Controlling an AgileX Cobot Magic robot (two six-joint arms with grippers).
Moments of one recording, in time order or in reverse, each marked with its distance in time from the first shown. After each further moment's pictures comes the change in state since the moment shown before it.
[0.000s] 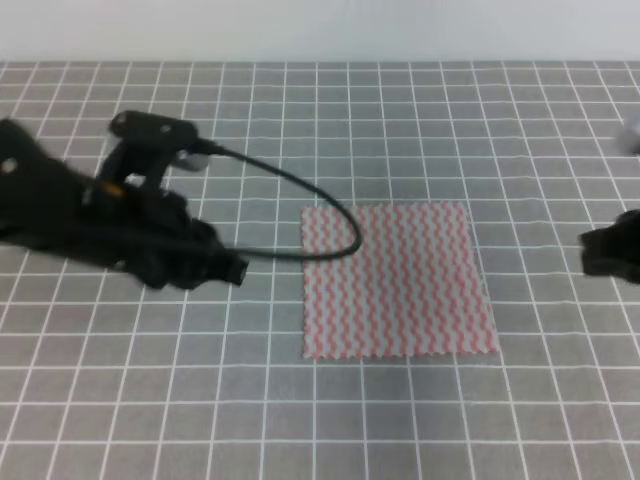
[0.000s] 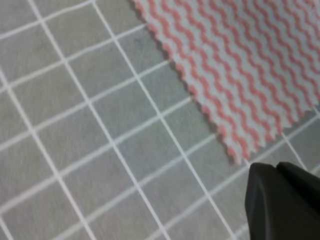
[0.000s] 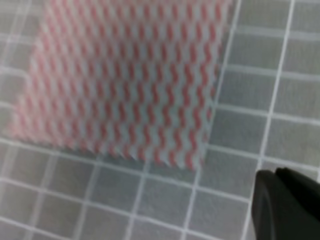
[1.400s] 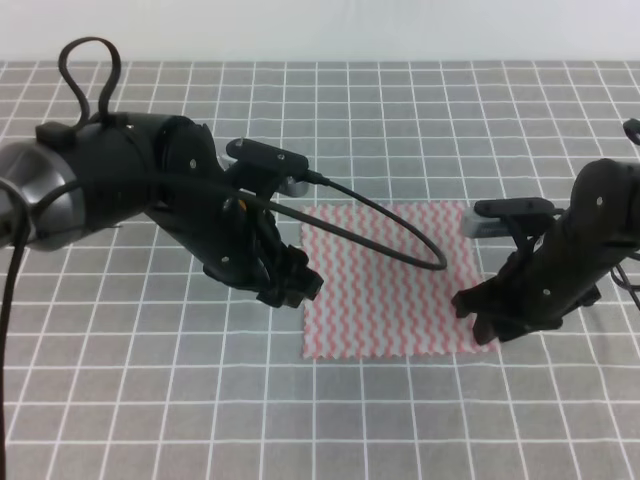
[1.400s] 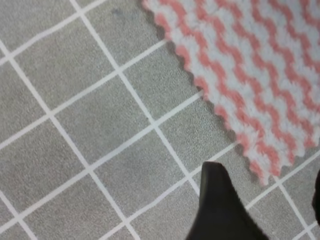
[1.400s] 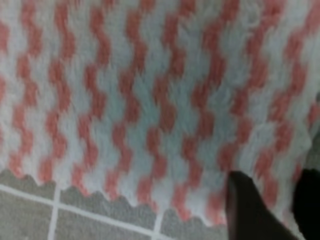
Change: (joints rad) left arm -0.175 0.338 -0.255 0.262 0.082 -0.251; right arm 0.221 0.519 -0.189 -0.171 -0.052 0.223
